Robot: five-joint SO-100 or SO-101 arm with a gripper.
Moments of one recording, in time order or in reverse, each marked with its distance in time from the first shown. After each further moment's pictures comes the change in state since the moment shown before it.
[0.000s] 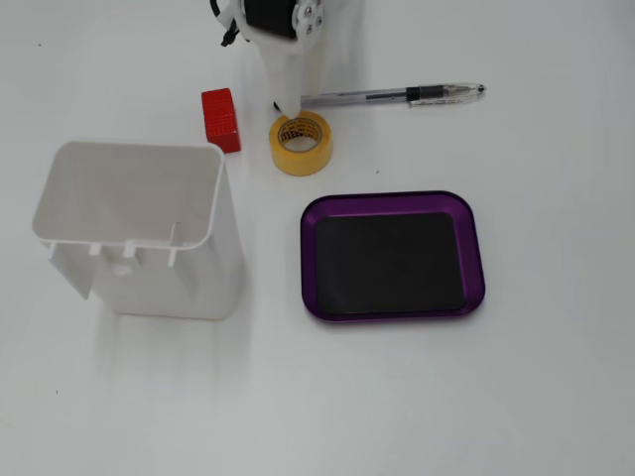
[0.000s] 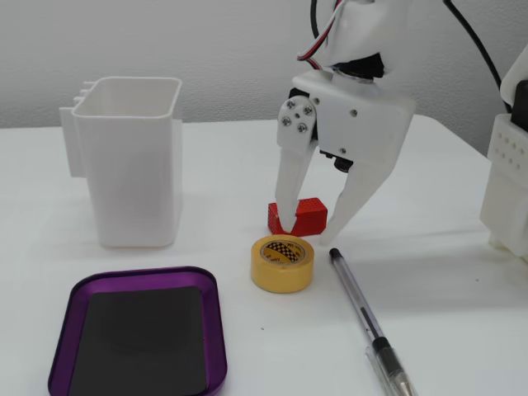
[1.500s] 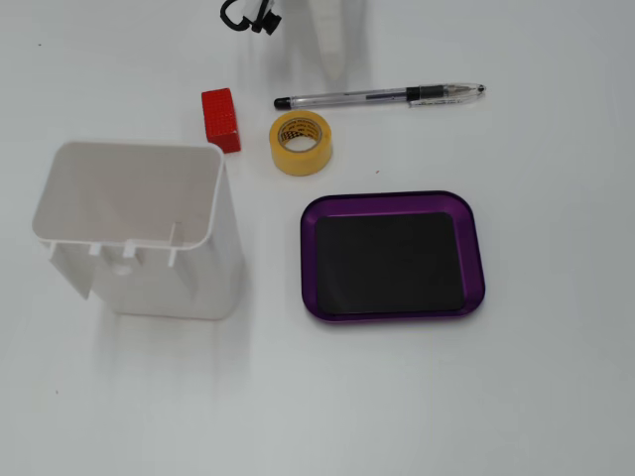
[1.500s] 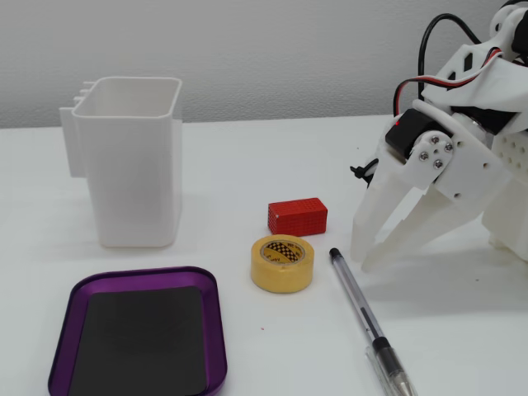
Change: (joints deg) arm -8.0 76.7 53.3 4.4 -22.6
